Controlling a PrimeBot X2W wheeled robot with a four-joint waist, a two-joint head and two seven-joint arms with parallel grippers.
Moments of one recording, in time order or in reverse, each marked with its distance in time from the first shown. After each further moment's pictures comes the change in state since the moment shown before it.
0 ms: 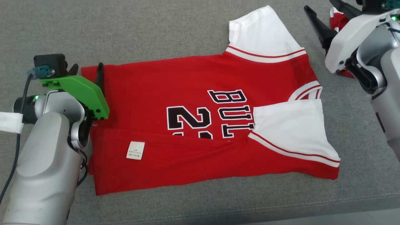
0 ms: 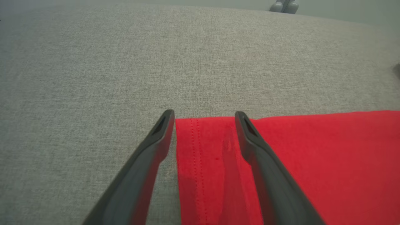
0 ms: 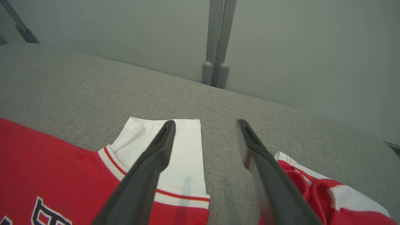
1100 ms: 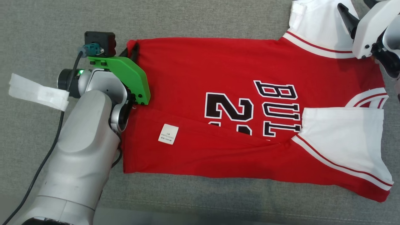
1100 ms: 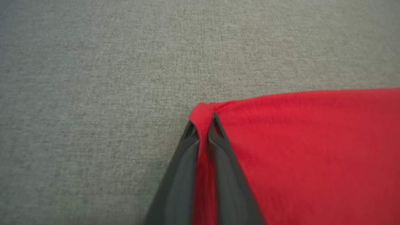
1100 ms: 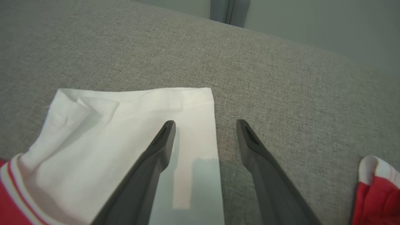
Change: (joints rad) left arm -0.153 -0.139 -0.112 0.120 0.026 -0.031 -0.044; right arm -0.159 -0.037 0.007 0.310 -0.008 0.006 0.050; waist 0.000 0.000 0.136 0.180
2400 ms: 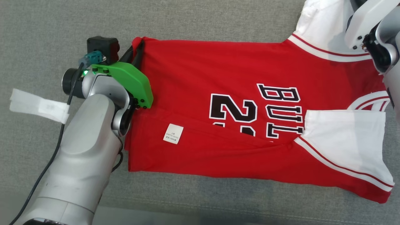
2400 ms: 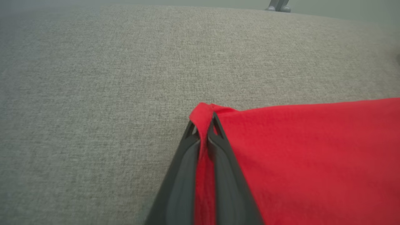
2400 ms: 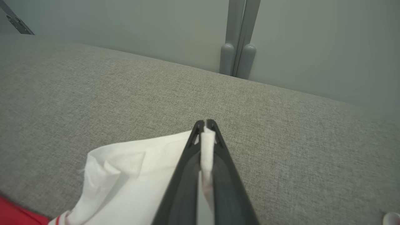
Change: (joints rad) left arm -0.003 -0.004 -0.049 0.028 -0.026 -0.058 -0.156; right arm -0.087 0.054 0.024 0.135 0.009 0.000 -0.207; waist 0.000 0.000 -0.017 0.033
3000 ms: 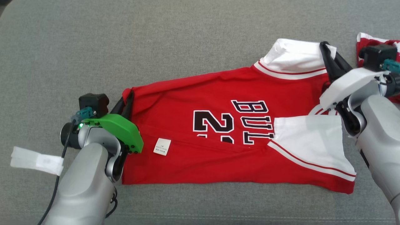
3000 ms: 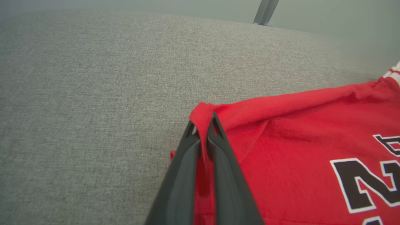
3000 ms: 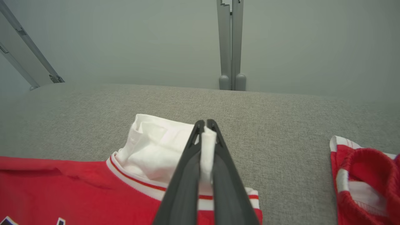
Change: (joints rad) left arm 0.221 0.049 0.028 0.009 -0.046 -0.029 -0.113; right arm 0.322 0.042 0.020 -0.102 0.120 0.001 -0.303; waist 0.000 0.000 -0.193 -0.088
